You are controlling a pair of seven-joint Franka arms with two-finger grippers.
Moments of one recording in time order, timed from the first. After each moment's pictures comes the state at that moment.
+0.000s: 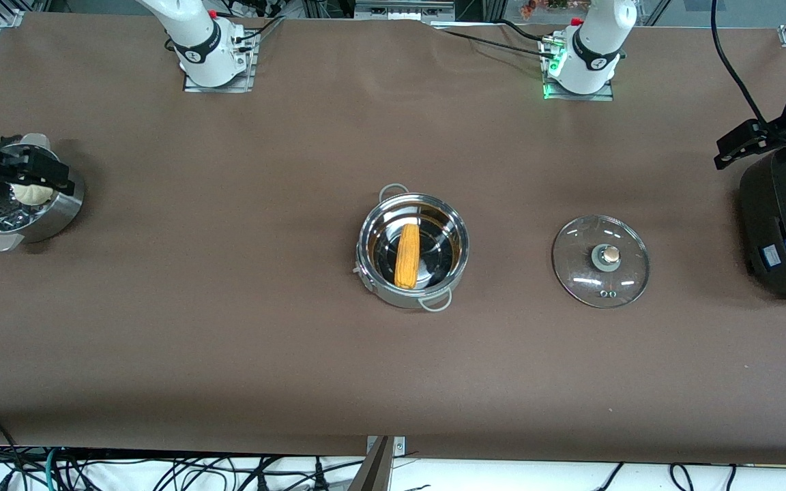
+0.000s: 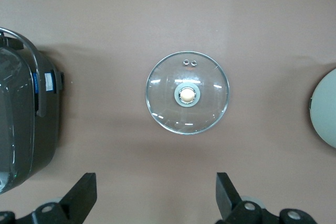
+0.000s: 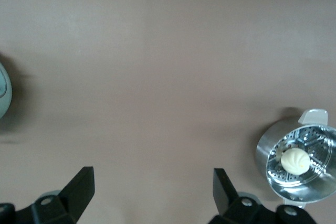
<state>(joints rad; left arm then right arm) 0.06 -0.05 -0.03 -1.65 0.04 1.57 -0.06 0.16 0.22 -0.16 -1.28 0.02 1.42 -0.05</state>
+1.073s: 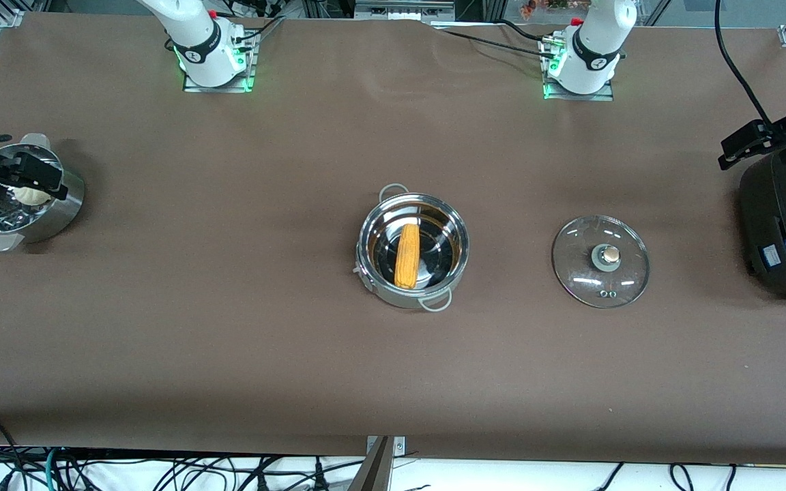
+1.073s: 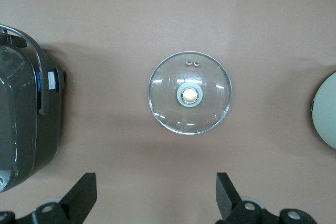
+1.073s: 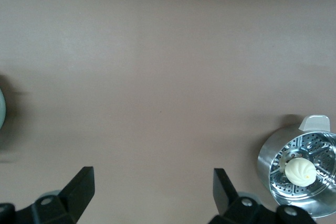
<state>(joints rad) 0.07 -0.05 -0.03 -1.65 0.04 1.57 -0.06 0.12 0.12 -0.15 -1.46 0.02 1.59 -0.05</state>
